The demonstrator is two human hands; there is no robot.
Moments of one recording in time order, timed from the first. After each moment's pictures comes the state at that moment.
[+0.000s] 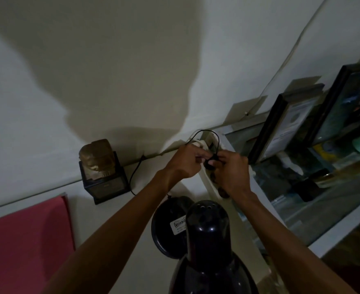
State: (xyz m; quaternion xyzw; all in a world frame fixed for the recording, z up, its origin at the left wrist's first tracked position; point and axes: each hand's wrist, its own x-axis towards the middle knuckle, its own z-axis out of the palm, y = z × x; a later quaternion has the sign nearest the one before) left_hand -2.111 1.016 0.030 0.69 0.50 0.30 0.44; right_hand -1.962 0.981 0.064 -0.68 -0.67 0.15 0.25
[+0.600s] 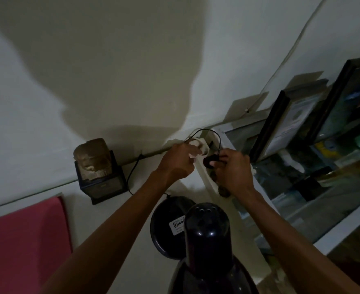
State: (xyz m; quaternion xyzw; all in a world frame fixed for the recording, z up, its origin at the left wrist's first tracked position) left_hand -2.124 1.014 0.021 0.69 0.55 0.27 0.38; right_hand -1.953 0.983 0.057 -0.69 -0.65 0.21 0.24
